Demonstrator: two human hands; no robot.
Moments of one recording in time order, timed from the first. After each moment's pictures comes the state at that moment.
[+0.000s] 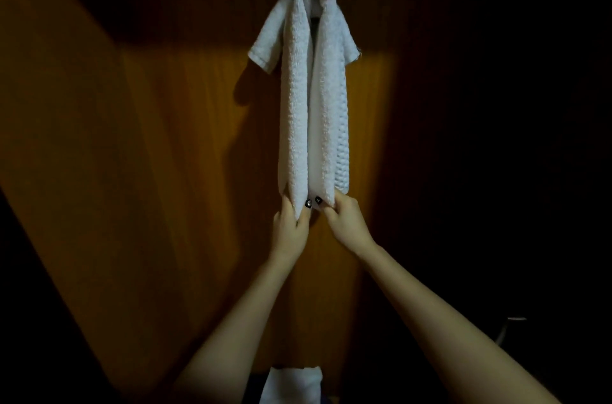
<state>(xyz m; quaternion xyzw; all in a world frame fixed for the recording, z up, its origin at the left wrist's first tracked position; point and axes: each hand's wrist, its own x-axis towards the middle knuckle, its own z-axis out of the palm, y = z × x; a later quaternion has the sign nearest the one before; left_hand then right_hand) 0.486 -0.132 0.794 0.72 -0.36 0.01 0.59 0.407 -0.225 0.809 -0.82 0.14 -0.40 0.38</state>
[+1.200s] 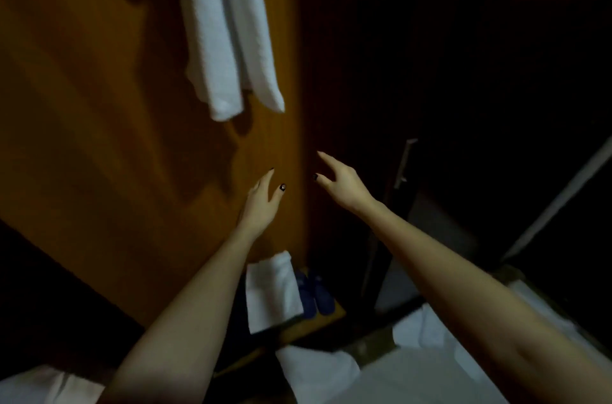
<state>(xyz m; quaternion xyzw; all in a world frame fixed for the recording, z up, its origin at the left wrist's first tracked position) 0.437 -0.049 0.673 0.75 -0.53 -0.20 0.35 0.253 -0.124 0.720 -0.81 0.41 -0.24 0.34</state>
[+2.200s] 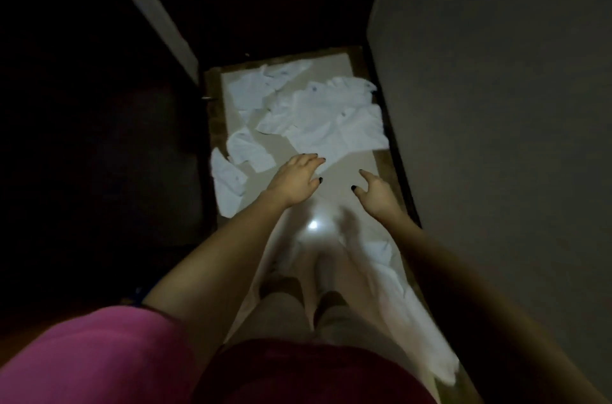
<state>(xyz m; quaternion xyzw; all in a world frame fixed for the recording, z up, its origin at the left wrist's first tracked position) -0.151 -0.038 0.439 0.12 -0.94 -0.27 -0.19 -0.229 0.153 0.425 -0.14 0.89 -0.25 0.36</state>
